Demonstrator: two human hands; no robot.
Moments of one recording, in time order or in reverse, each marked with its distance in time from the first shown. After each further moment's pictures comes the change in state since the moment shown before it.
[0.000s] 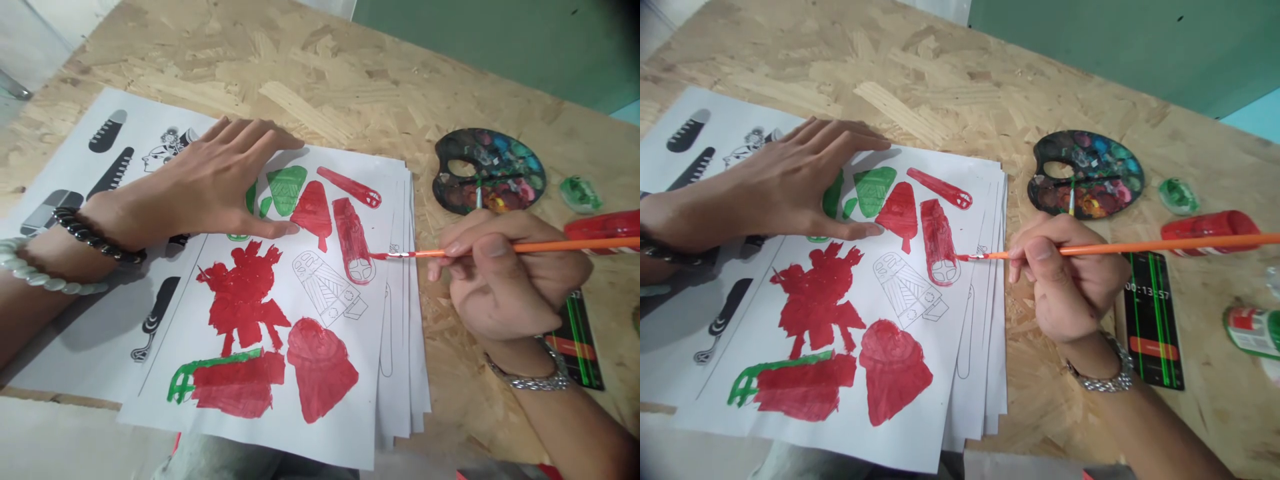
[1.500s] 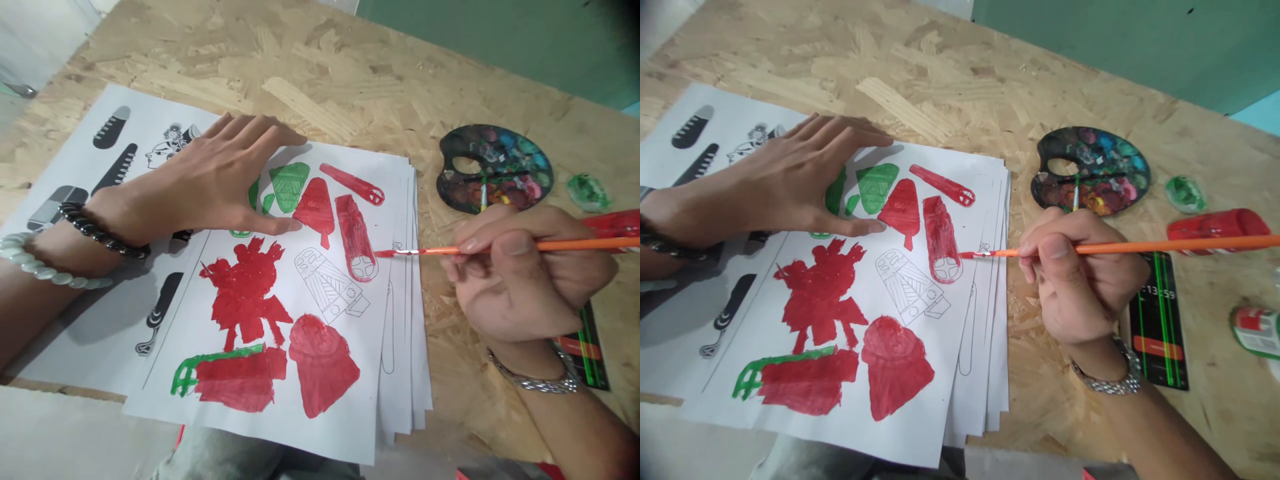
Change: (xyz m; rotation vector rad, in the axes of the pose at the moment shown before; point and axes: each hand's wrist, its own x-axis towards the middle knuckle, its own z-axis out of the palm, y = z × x) left_hand 0.001 0.001 -0.001 0.000 -0.021 -0.014; right_hand 0.000 0.000 -0.003 -0.026 0.017 -0.014
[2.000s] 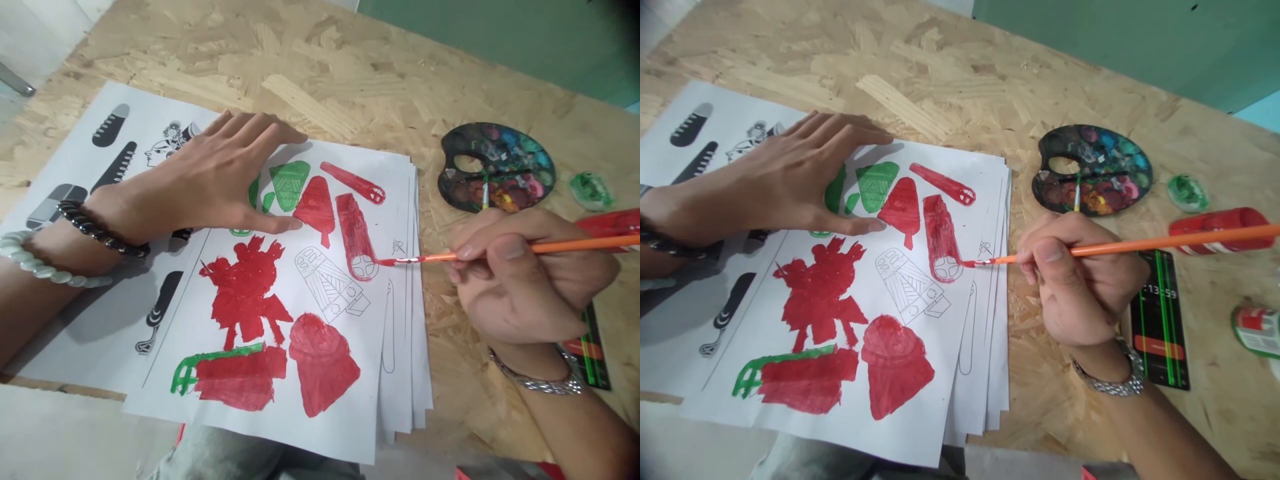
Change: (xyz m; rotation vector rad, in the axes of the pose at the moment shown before) left_hand 0.000 0.002 -0.001 -0.004 0.001 -0.015; right_hand 0.000 -0.006 -0.001 -0.019 -0.048 0.045
